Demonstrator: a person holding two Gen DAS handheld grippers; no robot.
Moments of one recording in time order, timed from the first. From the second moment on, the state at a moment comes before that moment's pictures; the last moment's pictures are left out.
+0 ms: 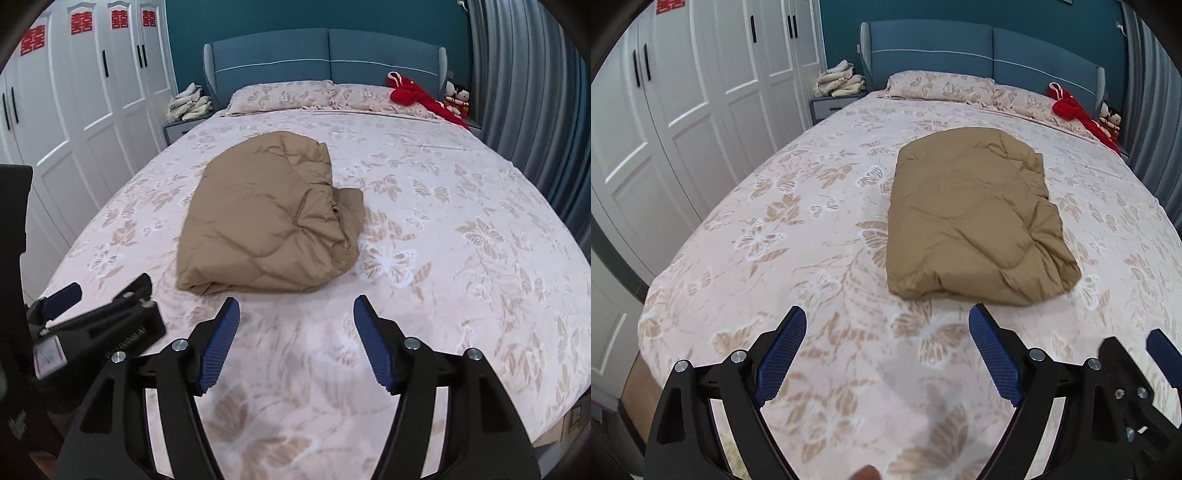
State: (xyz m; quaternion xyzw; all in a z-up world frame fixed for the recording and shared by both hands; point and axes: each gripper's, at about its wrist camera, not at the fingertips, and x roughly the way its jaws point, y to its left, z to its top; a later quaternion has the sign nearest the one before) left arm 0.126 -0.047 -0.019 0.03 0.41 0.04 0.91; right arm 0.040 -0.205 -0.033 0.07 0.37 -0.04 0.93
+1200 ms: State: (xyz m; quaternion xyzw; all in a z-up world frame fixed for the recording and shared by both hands) left arm 0.074 -0.042 -0.011 0.04 0.38 0.08 0.92; right arm -0.005 -0.190 -0.030 0.06 0.36 -0.05 0.93
